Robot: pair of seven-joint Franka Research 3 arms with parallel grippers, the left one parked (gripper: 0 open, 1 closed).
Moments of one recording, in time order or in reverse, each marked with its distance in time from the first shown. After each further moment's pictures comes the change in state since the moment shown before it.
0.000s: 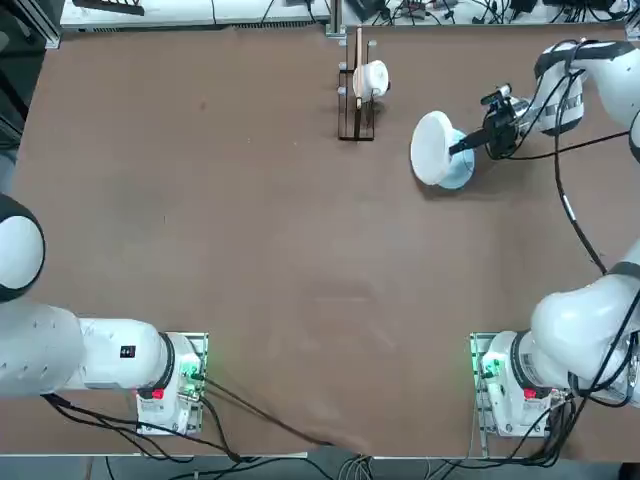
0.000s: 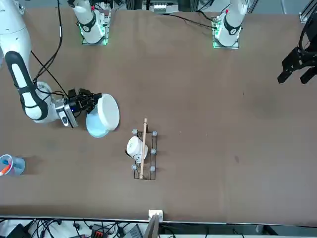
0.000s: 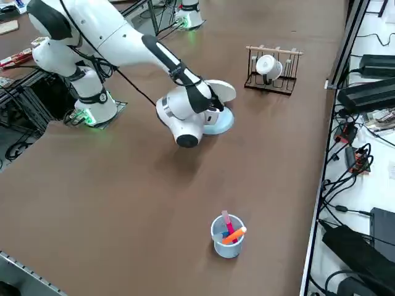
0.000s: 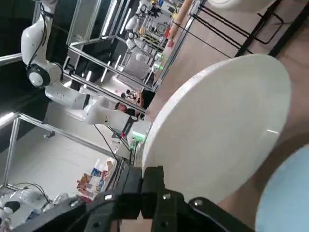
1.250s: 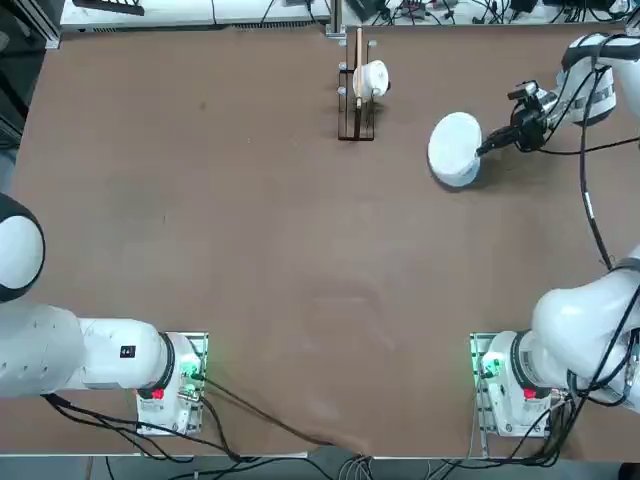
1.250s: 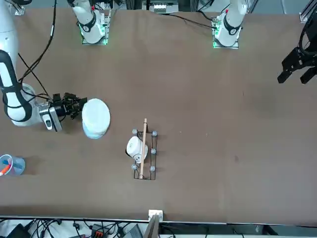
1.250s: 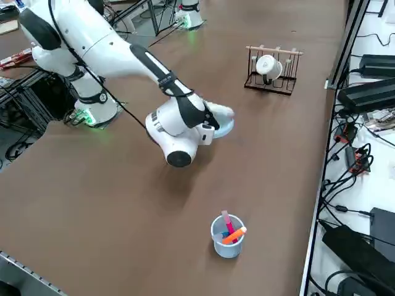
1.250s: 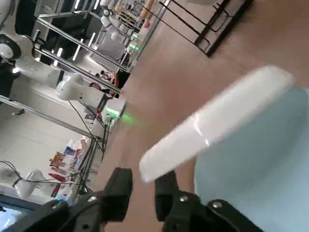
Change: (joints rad) arm -0.095 0.065 -0.026 0.156 -0.187 -0.004 -0.014
